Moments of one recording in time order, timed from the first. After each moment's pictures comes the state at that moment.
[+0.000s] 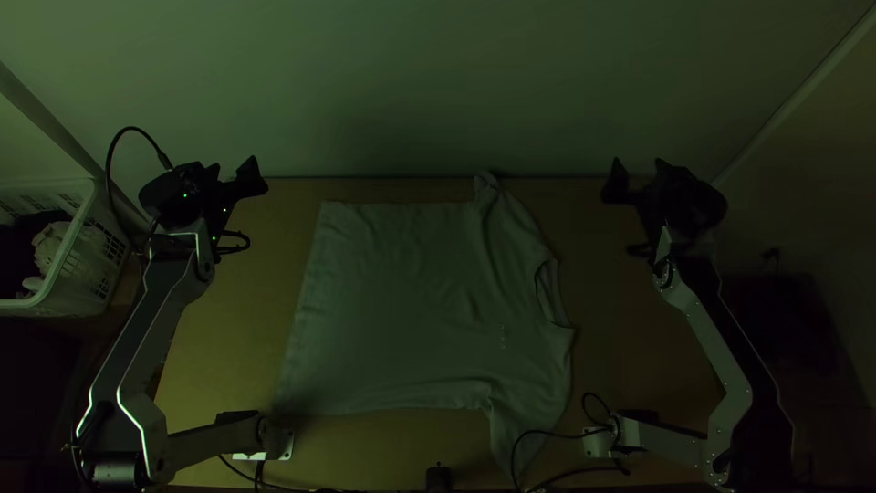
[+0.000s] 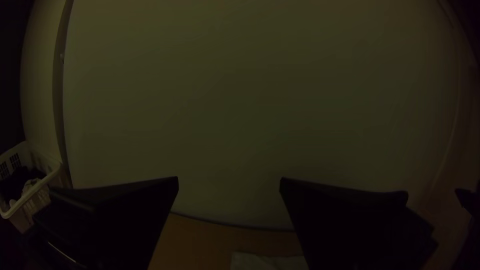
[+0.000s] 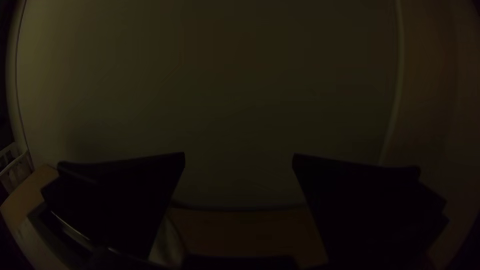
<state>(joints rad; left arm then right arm) 0.09 1.28 1.14 0.11 0.01 -0.15 0.02 1.32 1.05 0.25 0.01 -0.01</state>
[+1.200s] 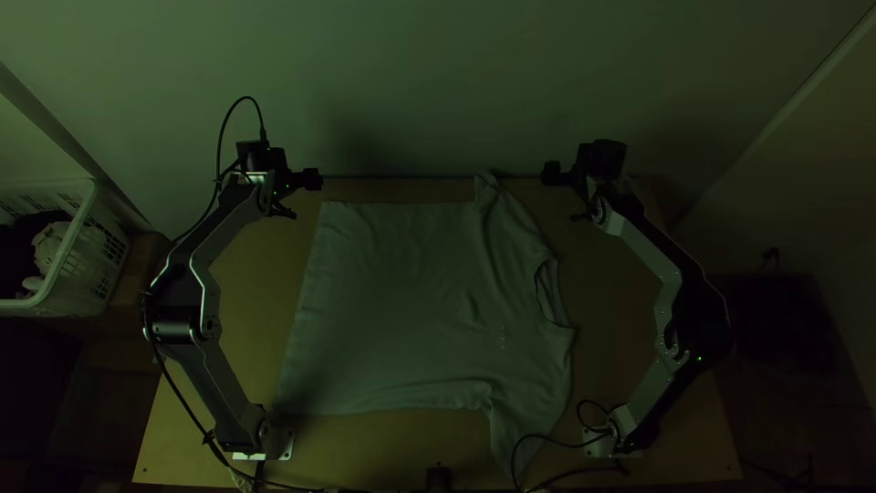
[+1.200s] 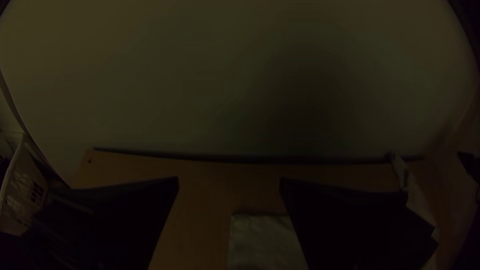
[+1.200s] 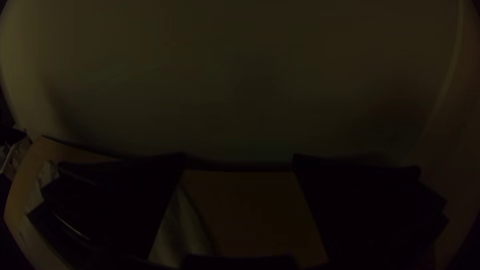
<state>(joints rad) 0.00 1.93 1.65 -0.21 0.01 -0.06 0.16 1.88 1.50 -0.01 0.07 0.06</state>
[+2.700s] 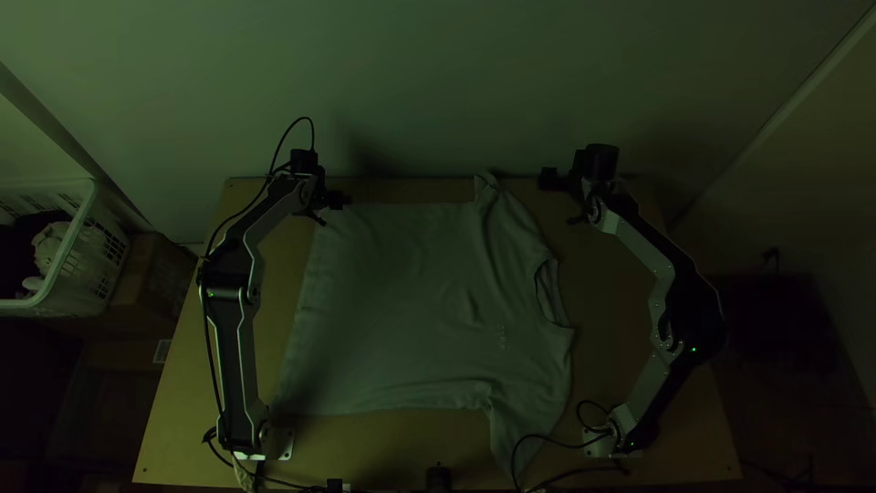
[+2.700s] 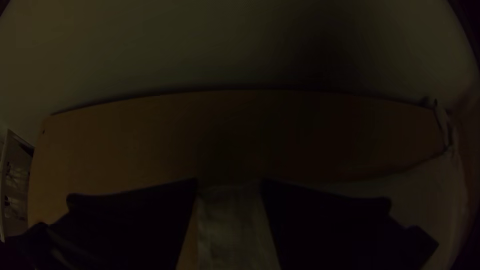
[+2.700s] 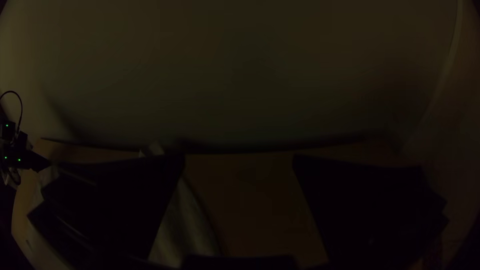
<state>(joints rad) -0.07 2.30 1.96 -0.46 -0.10 -0.02 0.16 1.93 1.52 -0.07 0.07 0.13</state>
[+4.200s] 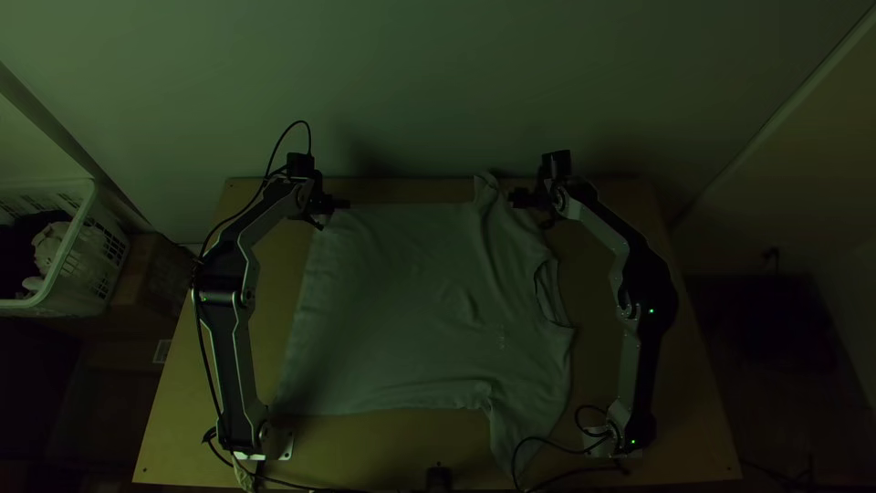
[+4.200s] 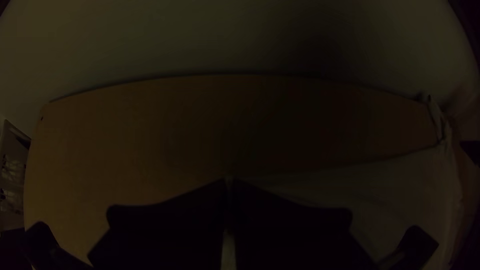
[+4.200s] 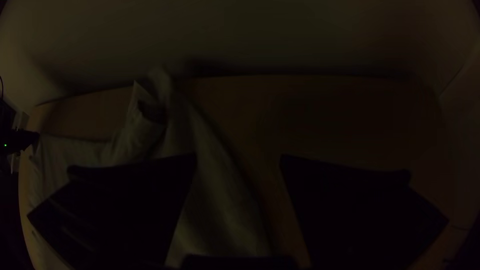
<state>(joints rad) -0.07 2.24 1.87 -0.46 -0.06 -0.04 0.24 2.22 1.80 -0.41 0.03 0.21</state>
